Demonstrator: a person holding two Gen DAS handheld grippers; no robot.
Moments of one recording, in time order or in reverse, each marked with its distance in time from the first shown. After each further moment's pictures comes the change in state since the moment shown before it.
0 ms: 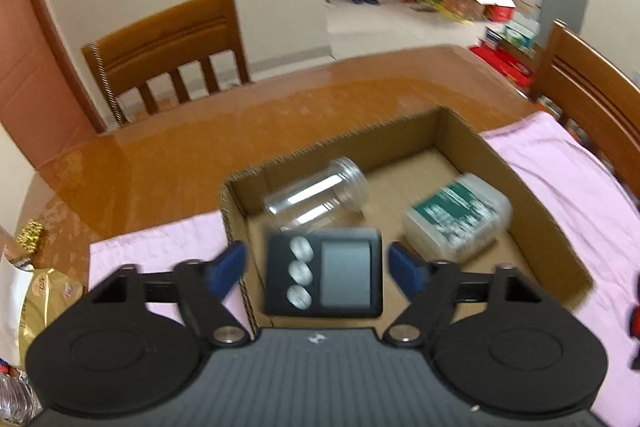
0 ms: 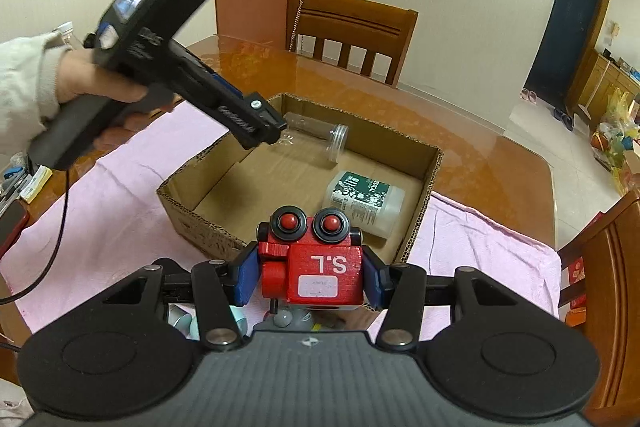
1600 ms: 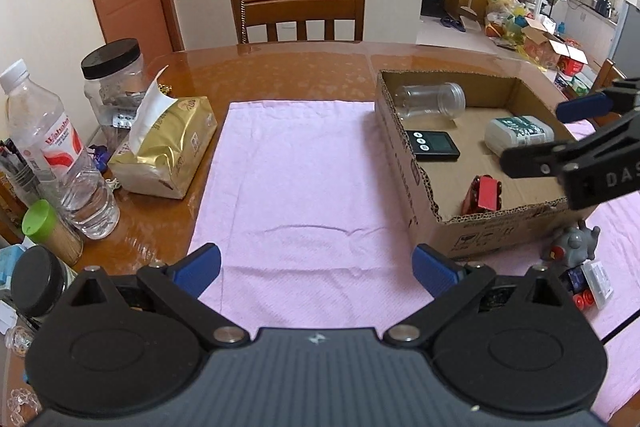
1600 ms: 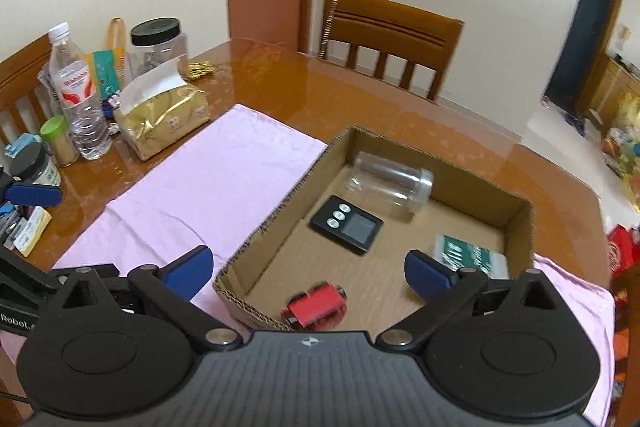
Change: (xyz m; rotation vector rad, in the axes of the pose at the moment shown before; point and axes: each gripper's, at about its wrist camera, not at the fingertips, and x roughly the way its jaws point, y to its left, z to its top) left arm -0.117 0.075 -0.159 -0.267 -0.002 0.116; right arm 0.073 0.089 0.062 0.003 0.006 -0.004
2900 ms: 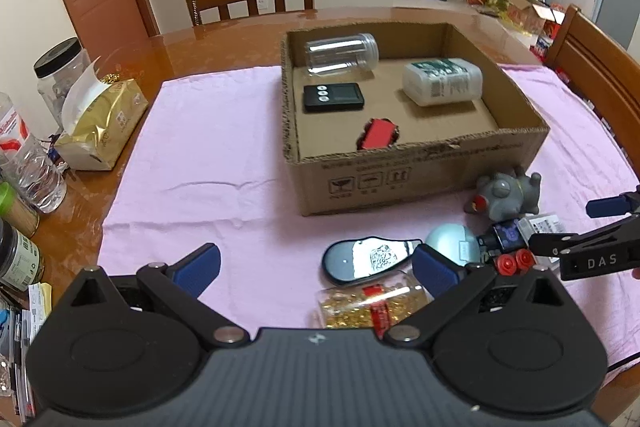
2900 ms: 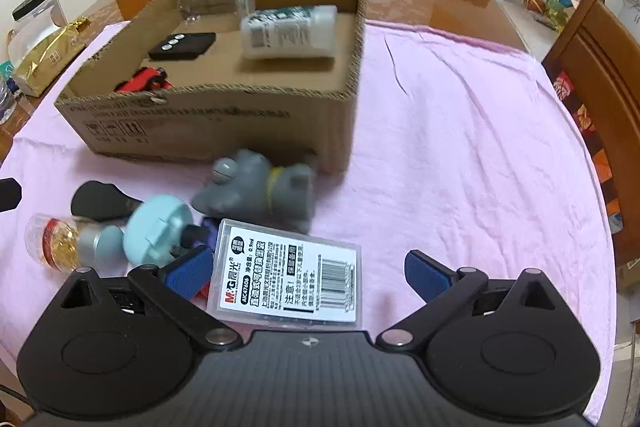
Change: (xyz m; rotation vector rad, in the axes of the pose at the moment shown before) left arm -0.003 -0.116 -0.030 0.067 0.070 0.013; right arm -0.011 -0.101 -0.176 0.333 0.197 -0.118
